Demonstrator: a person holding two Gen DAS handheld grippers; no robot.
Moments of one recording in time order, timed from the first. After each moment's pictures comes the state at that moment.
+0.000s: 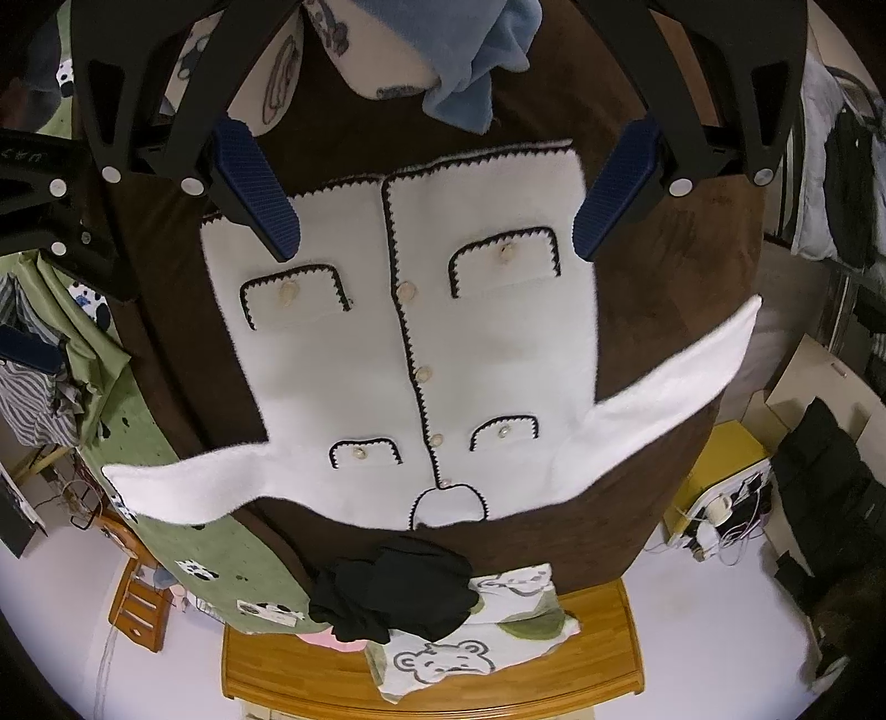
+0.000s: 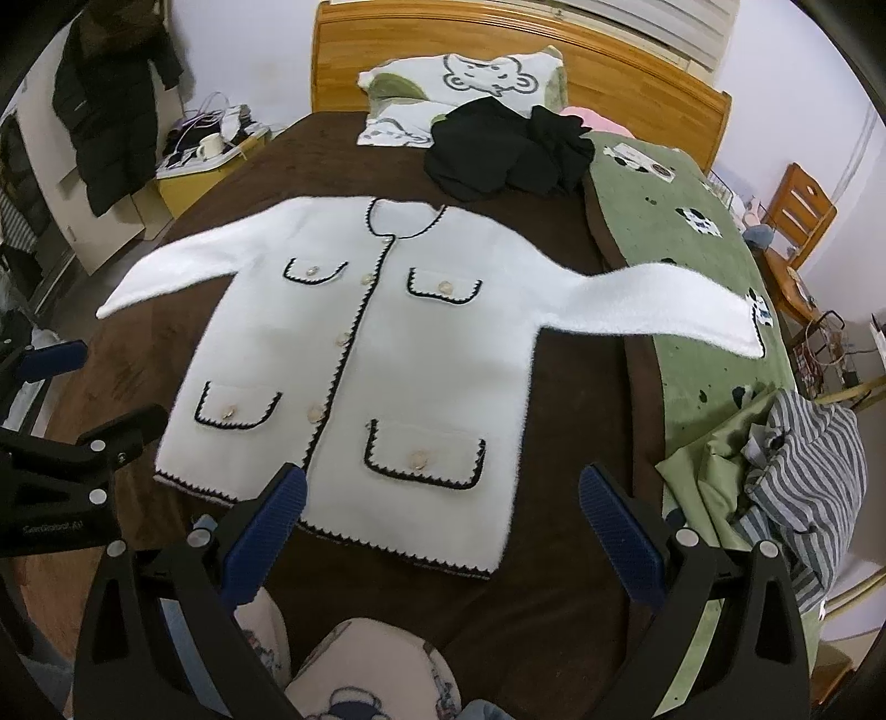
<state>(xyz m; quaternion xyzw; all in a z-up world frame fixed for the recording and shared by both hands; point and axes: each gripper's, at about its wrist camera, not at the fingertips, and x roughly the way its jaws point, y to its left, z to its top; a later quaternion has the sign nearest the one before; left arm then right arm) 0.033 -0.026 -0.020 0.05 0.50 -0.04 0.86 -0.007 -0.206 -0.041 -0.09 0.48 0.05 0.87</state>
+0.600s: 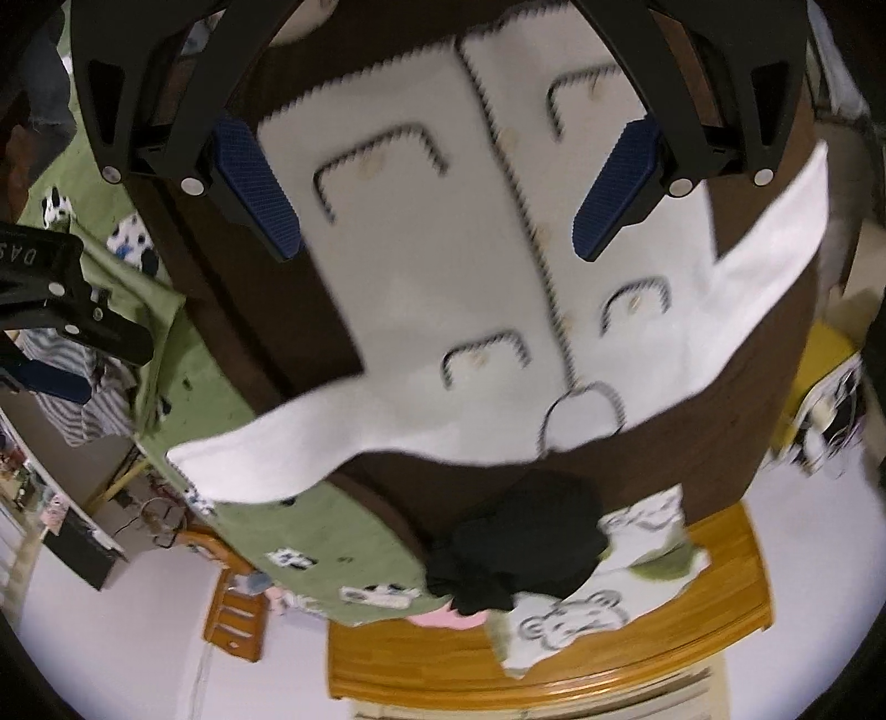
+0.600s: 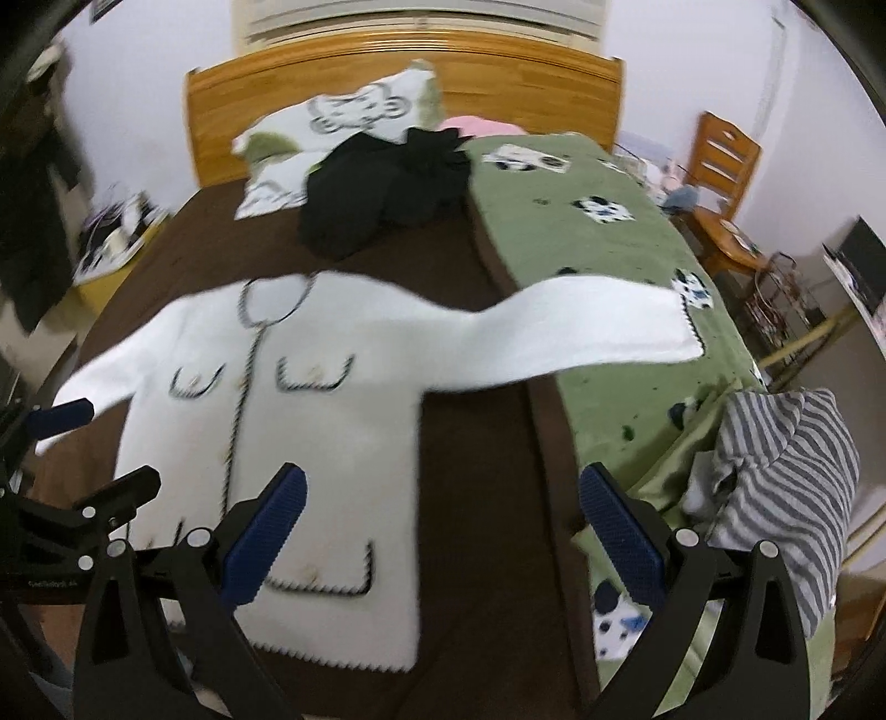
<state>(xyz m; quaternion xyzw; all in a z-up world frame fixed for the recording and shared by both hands) 0.152 -0.122 -0.024 0.08 0.46 -0.18 0.87 0.086 -0.324 -0.030 -0.01 0.44 -0.05 0.90</state>
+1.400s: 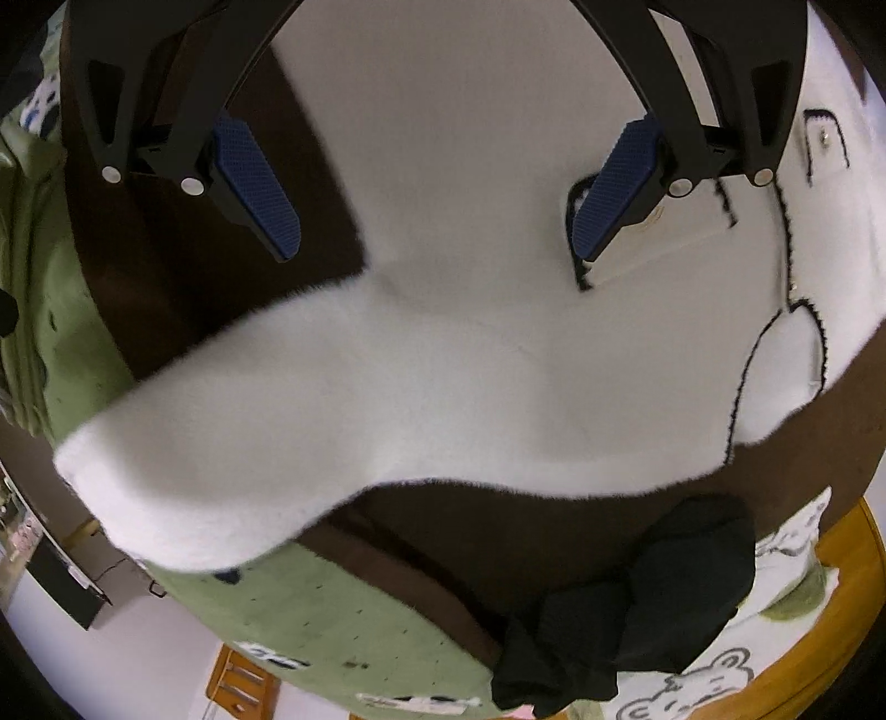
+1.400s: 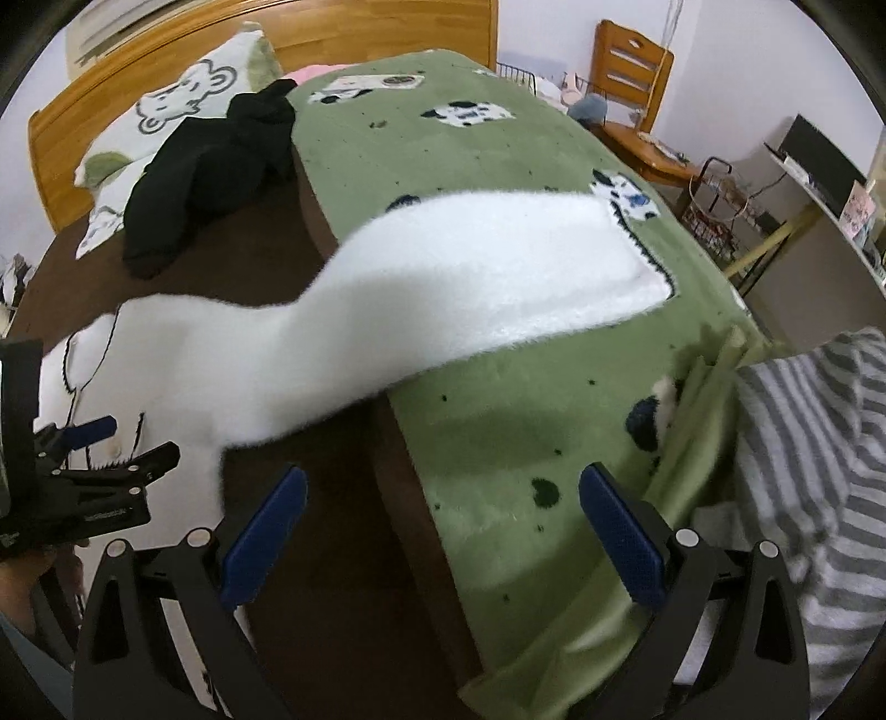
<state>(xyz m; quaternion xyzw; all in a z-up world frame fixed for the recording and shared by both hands) 0.344 -0.254 -0.203 0.08 0.52 -0.23 0.82 0.198 -0.473 -0.148 0.06 0.48 -0.17 0.86</state>
